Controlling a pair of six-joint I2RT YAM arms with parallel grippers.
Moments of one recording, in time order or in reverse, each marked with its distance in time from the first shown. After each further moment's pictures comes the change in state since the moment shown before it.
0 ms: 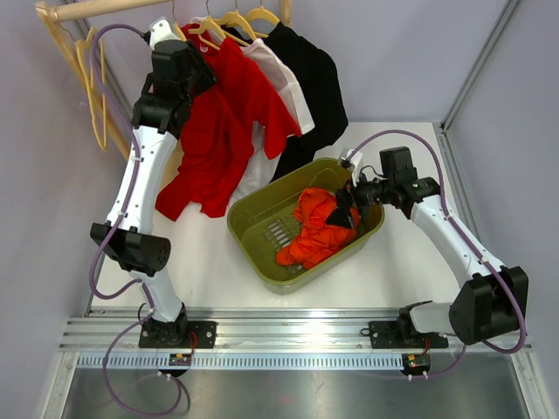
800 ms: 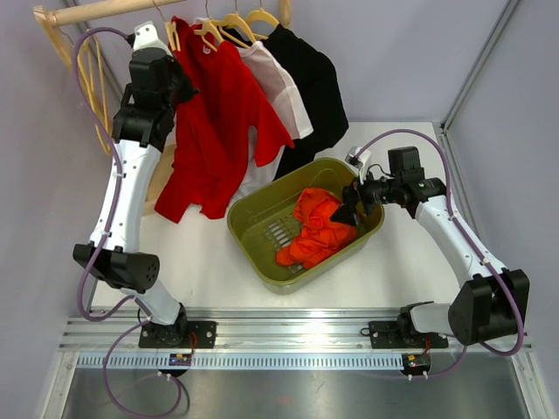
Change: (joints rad) left arm 0.044 -0.152 -0.149 0.008 0.030 0.151; right arm -0.059 -0.010 -0.011 0.003 -0.027 0.004
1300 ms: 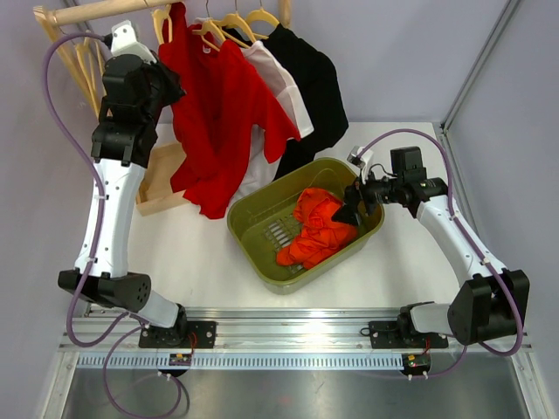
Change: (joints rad) left arm 0.036 -0.133 -0.051 0.042 0.076 0.014; right arm -0.019 0.000 0.000 -0.002 -0.022 -0.008
